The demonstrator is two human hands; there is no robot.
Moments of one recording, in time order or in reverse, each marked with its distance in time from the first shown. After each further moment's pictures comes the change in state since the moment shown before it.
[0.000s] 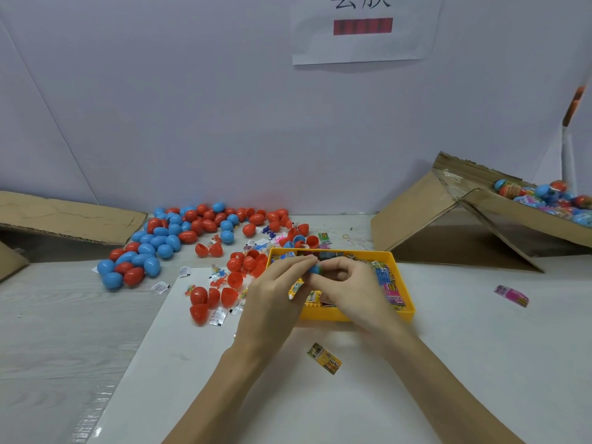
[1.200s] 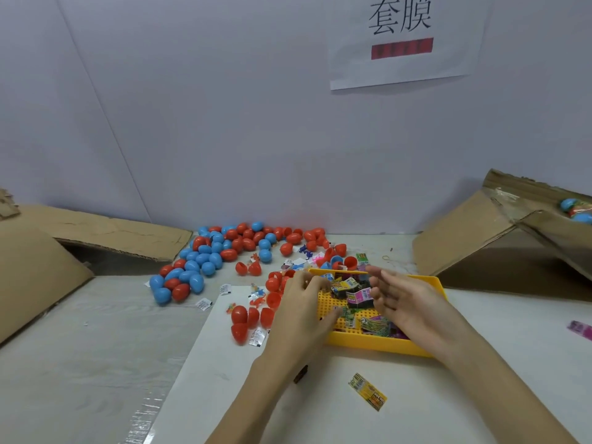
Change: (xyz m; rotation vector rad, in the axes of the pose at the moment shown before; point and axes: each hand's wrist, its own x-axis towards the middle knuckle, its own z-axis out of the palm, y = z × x) left_hand 0.004 -0.036 0.000 0.144 -0.318 -0.331; right_hand 0.048 0.023 -0.040 0.660 -0.265 0.178
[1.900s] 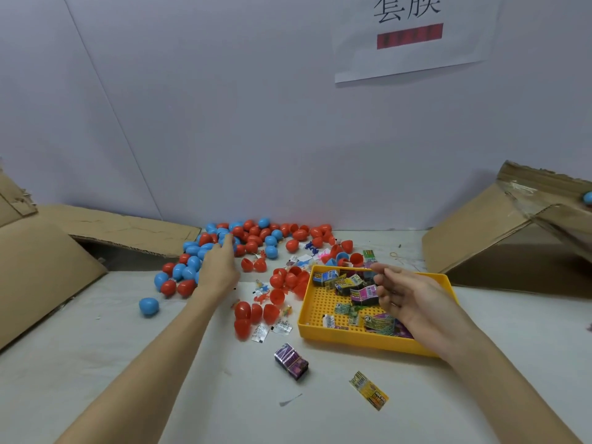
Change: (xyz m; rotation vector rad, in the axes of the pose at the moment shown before) left_hand 0.070 -0.139 -0.067 0.349 0.069 -0.424; right_hand 0.004 0.001 -0.003 -0.052 0.037 -0.027
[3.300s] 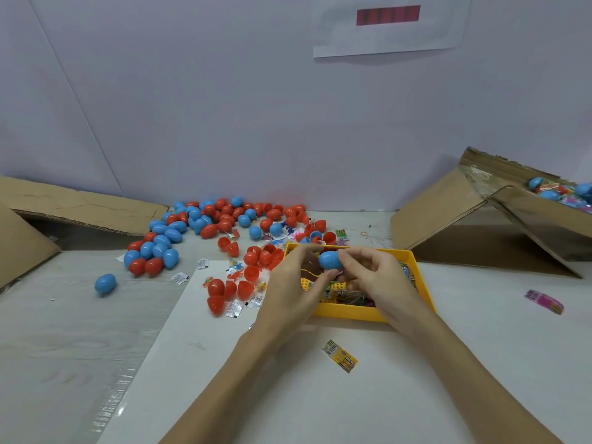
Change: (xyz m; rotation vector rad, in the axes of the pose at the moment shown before) left_hand -0.141 0.134 0.015 -0.793 -0.017 0.475; right_hand -0.015 0.013 0.021 -0.563 0.079 -0.256
